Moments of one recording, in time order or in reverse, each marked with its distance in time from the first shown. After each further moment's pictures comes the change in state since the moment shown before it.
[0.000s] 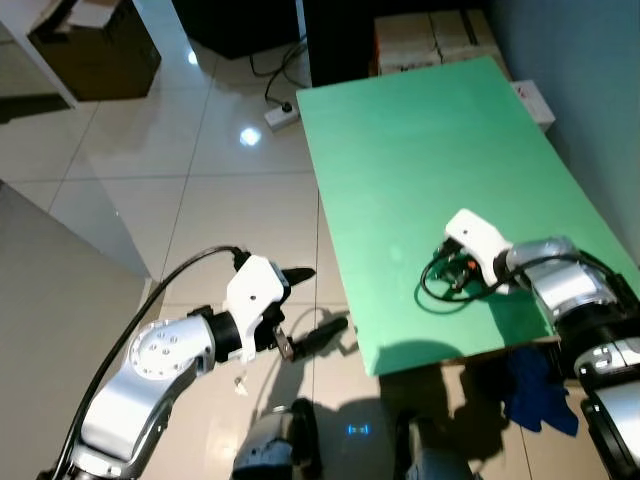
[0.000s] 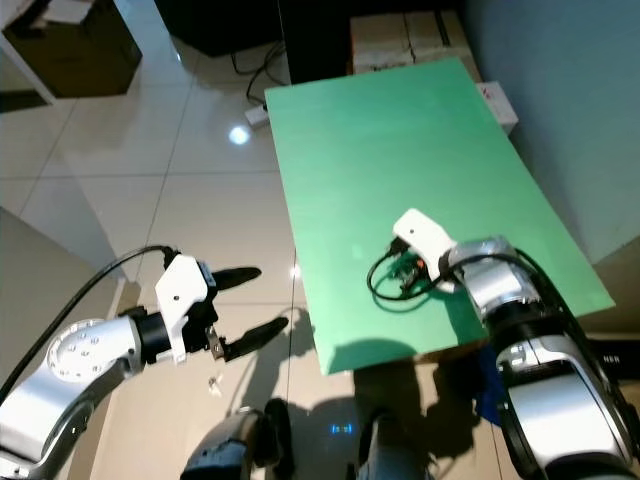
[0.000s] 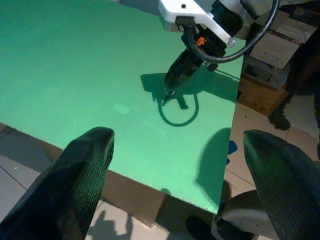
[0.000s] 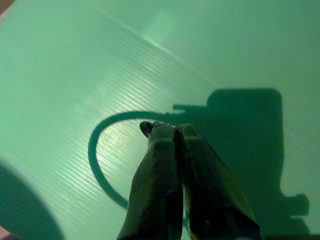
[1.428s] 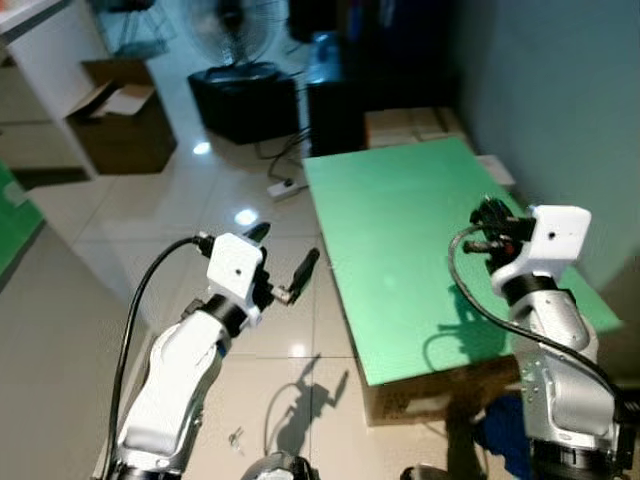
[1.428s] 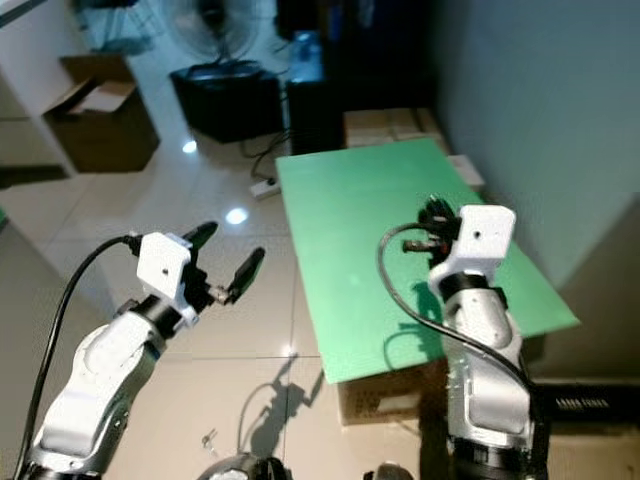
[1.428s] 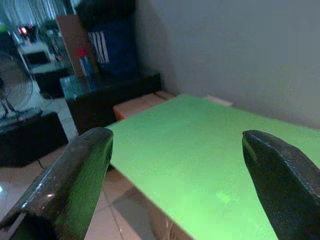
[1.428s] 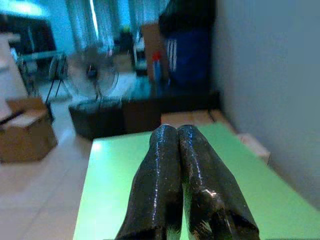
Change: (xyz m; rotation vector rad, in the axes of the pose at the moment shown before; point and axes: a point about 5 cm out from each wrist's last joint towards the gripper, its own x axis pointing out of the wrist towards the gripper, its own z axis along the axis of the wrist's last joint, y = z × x) left arm 0.013 0.024 -0.003 -0.007 -0.206 0.542; right arm -0.064 0.065 0.022 0.512 -0.876 -0.669
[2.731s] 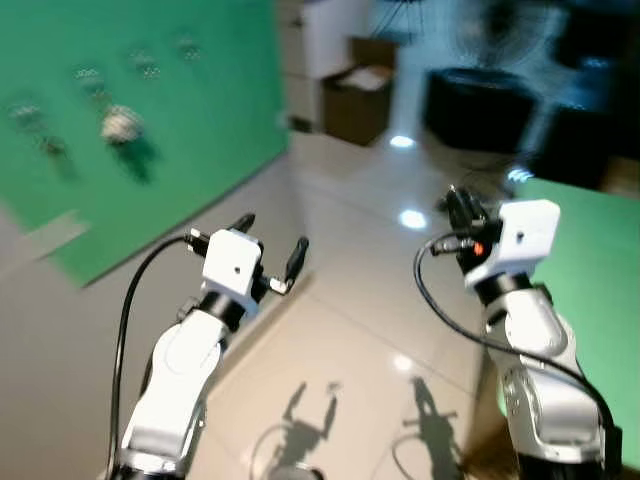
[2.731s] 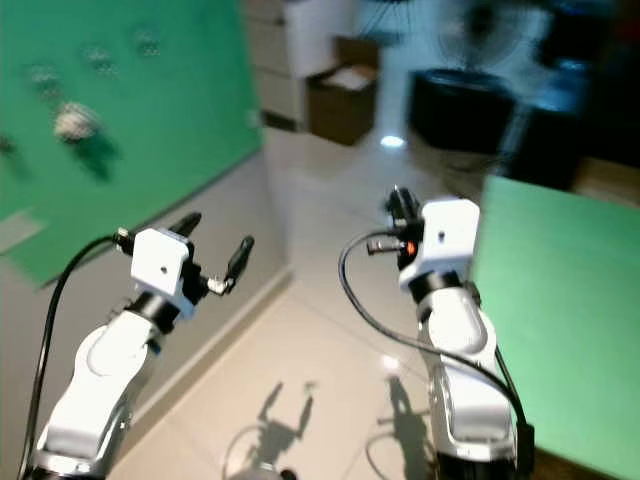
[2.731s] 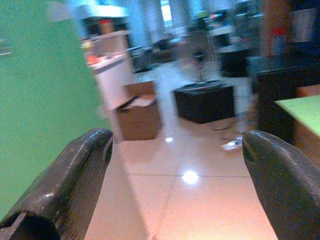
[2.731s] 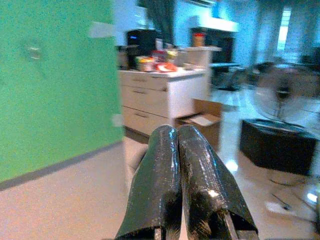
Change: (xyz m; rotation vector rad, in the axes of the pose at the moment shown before) left arm -0.001 0.002 0.002 0.062 -0.012 0.128; right arm -0.003 0.027 0.012 -0.051 -0.044 0.112
